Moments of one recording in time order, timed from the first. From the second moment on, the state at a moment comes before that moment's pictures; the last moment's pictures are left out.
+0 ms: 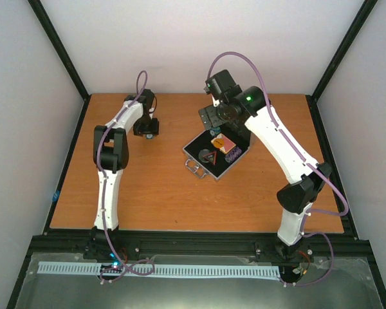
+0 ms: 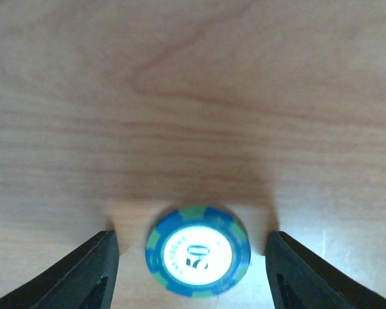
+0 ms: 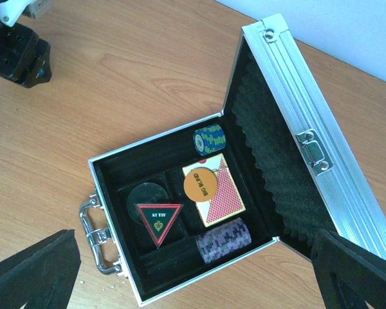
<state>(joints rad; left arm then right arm) -0.17 2.46 2.16 -1.10 -0.05 -0.21 0.66 1.83 2.14 -1.24 0.26 0.12</state>
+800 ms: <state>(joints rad) -0.17 2.44 2.11 -1.08 -0.05 -0.19 0.64 1.83 2.12 -1.24 0.23 0.11</state>
